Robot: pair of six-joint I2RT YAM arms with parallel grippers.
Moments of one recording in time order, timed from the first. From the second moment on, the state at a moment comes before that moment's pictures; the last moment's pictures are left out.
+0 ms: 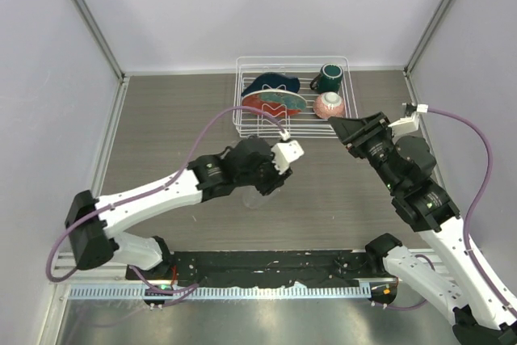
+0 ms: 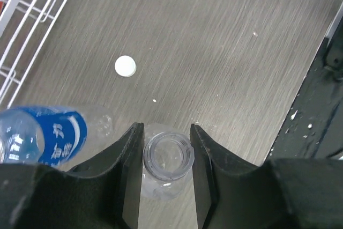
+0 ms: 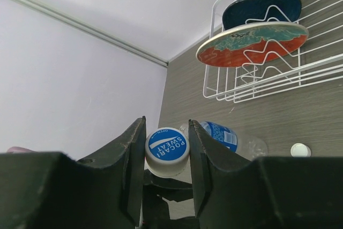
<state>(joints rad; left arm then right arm) -1.02 1.29 1.07 -0.35 0.02 0.04 0.49 0.67 0.91 -0.28 0.14 0.99</state>
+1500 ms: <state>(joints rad) -1.17 2.15 1.85 -1.09 0.12 0.15 0.49 0.59 0.91 -0.42 0.31 0.94</state>
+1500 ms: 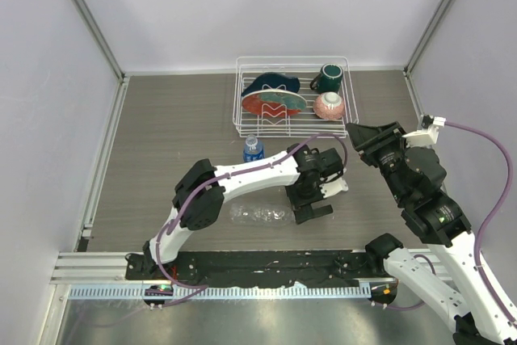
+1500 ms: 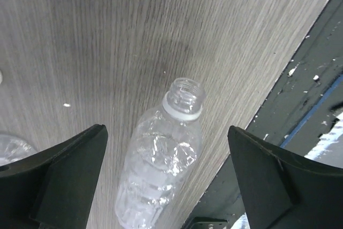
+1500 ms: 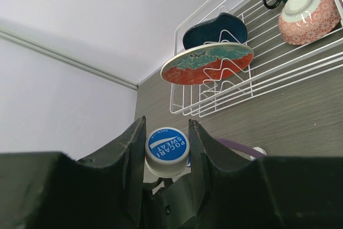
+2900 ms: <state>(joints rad) -1.10 1.54 0.95 -0.64 -0.14 0.42 0.49 0.58 0.91 -0.43 0.29 0.92</state>
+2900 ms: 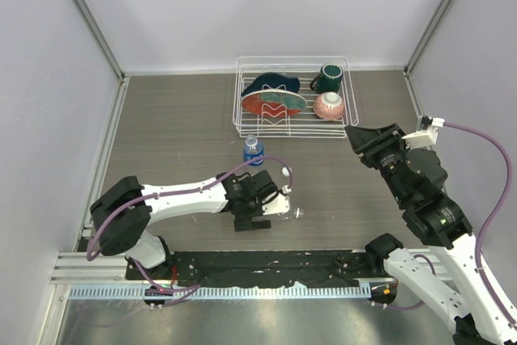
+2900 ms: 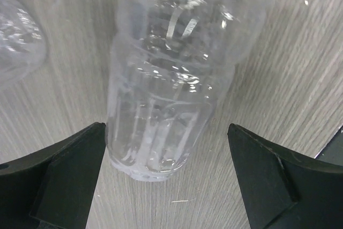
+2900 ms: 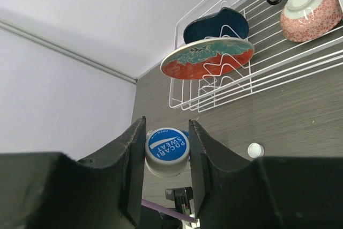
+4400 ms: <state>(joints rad) -1.10 1.67 0.99 -0.69 0.03 0.44 0.49 0.55 0.90 -0.43 0.28 0.92</state>
